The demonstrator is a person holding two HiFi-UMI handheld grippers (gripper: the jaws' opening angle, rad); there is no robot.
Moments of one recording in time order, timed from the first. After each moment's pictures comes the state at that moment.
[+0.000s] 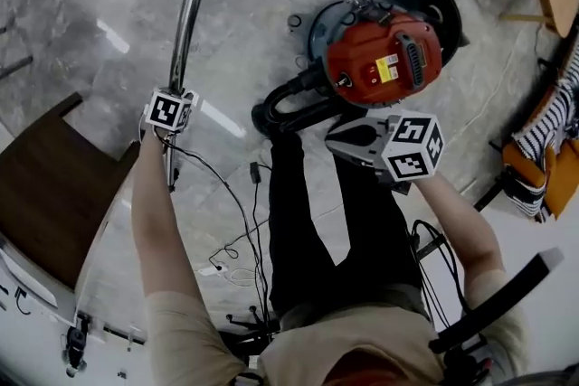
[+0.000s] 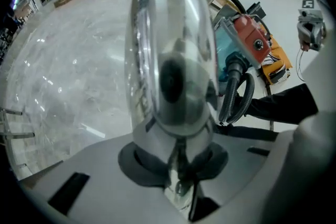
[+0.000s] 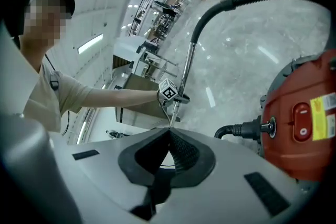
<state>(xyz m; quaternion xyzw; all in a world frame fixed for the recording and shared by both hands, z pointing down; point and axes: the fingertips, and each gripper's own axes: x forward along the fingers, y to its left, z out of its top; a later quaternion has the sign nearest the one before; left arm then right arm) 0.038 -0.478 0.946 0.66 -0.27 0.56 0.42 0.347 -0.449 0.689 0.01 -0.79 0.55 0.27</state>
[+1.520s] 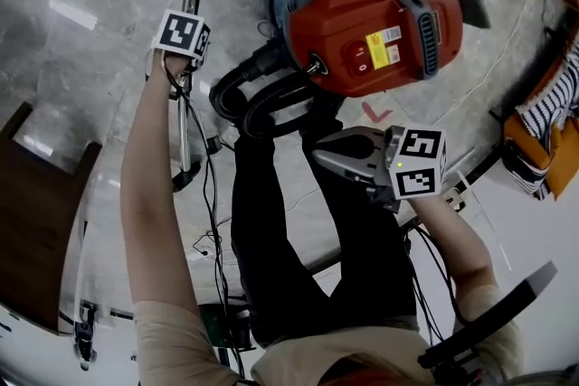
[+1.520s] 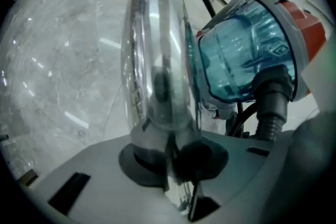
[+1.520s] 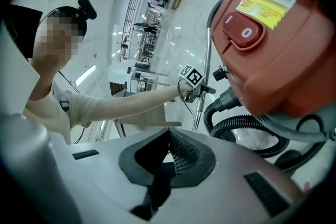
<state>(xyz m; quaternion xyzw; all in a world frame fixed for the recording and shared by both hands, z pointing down) 0.225 -0.538 1.083 0.62 -0.24 0.55 0.50 0.407 -0.415 0.776 0.05 -0.73 0.65 0.17</state>
